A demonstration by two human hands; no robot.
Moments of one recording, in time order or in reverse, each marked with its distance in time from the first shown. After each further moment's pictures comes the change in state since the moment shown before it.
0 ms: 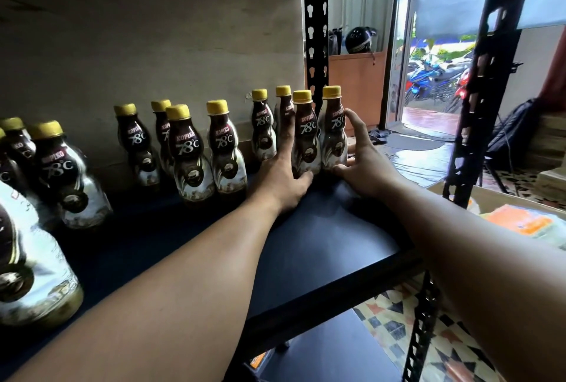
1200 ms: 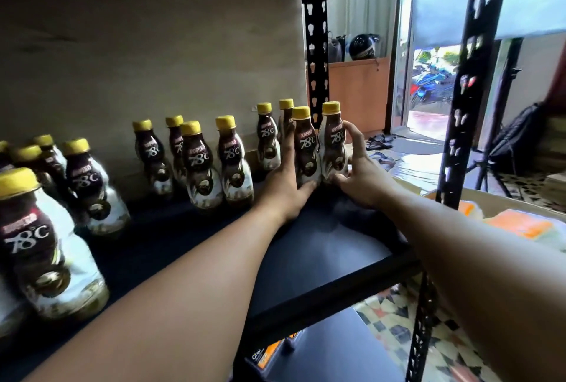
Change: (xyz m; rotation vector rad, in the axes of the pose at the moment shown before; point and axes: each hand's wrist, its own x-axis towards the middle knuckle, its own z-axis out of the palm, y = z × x) left_hand -0.012 0.014 -0.008 -0.022 -0.045 0.001; right_hand -0.016 -0.026 -0.007 -0.038 -0.055 -0.011
